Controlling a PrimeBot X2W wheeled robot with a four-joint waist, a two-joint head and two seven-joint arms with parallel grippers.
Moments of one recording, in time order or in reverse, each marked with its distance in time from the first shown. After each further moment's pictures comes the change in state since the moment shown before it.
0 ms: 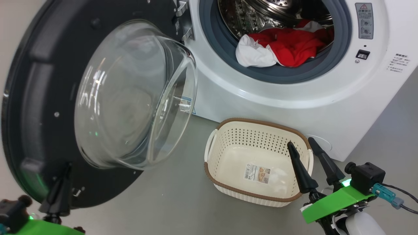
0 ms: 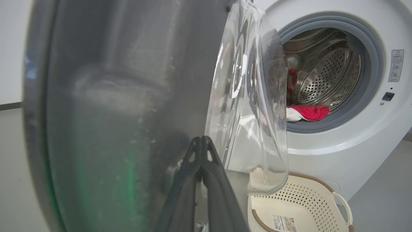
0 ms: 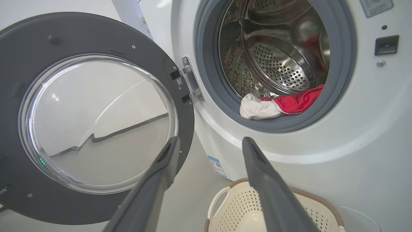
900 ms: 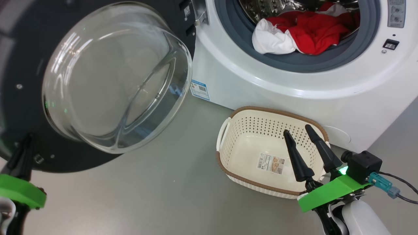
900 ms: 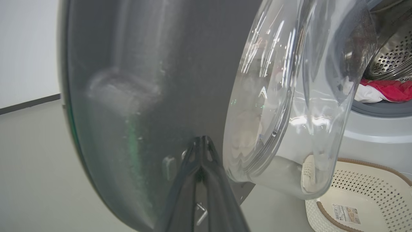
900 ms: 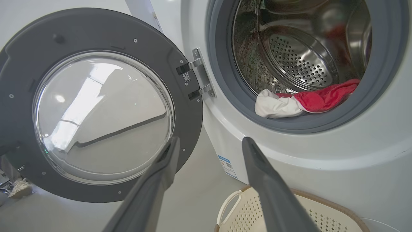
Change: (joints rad) left arm -0.359 0.200 -0.224 0.417 -0.186 -0.001 -0.011; right arm -0.060 0.019 -0.001 0.006 -0.045 0.000 0.000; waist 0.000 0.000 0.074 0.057
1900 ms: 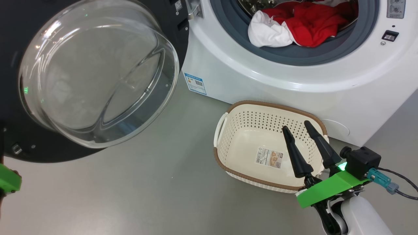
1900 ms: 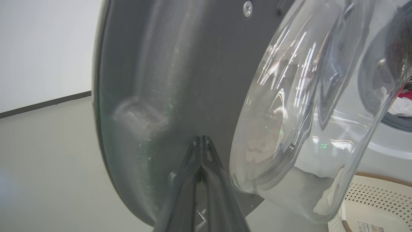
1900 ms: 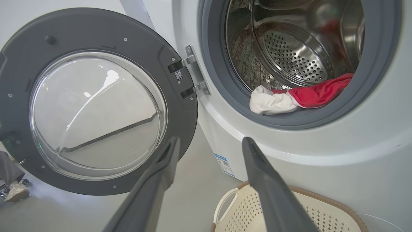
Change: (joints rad) left arm -0.152 0.059 -0.070 0.161 -0.095 0.000 0.000; right arm -0.024 0.004 0.001 0.012 -0.006 0.000 0.000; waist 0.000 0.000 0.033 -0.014
